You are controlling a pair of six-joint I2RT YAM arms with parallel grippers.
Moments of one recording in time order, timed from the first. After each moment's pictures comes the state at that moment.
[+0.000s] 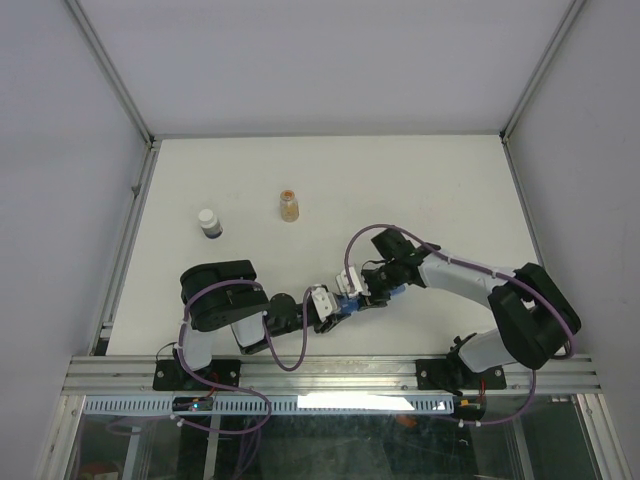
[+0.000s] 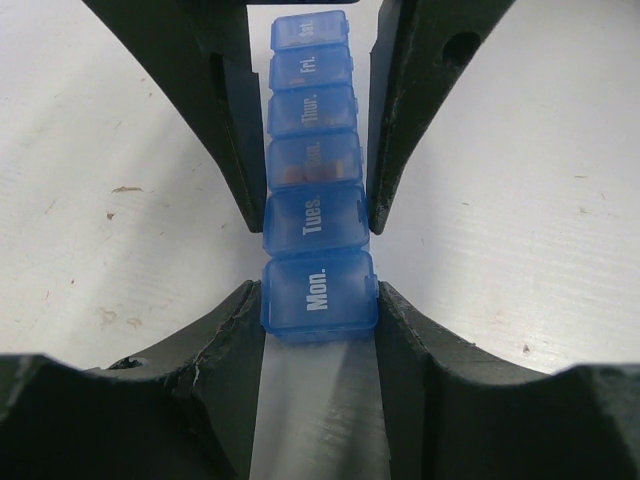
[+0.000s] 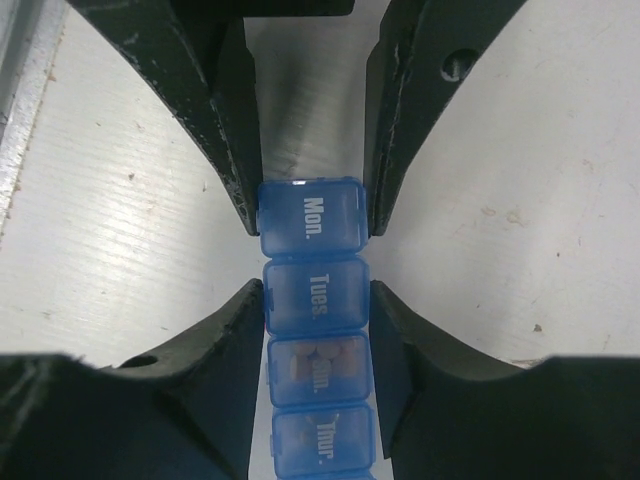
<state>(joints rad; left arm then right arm) -1.11 1.97 0.26 1.55 0.09 0.13 0.67 1.43 0.69 -0.43 -0.70 -1.19</state>
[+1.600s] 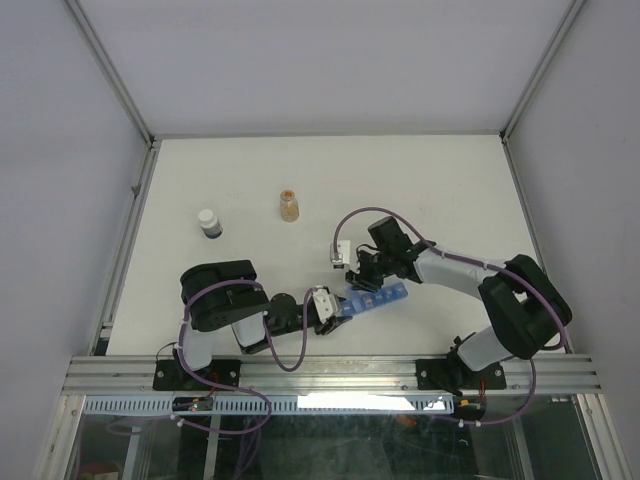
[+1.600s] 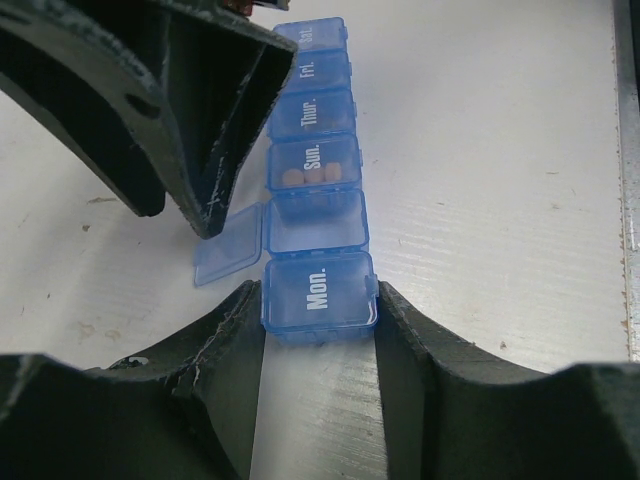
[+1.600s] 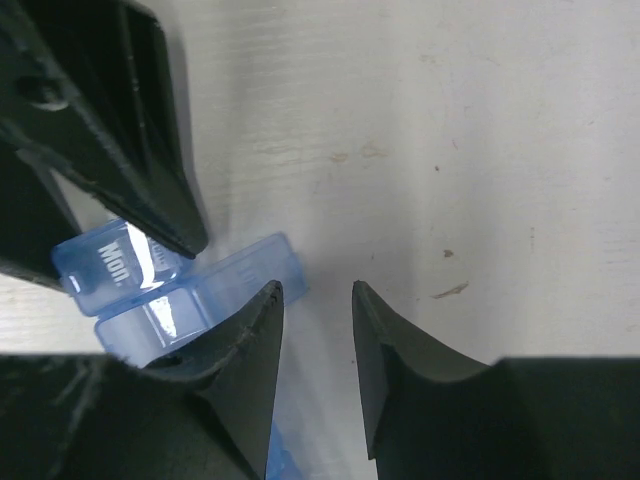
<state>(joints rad) -1.11 1.97 0.27 1.54 0.13 0.14 0.64 1.48 0.71 -0.23 -0.54 -0.75</state>
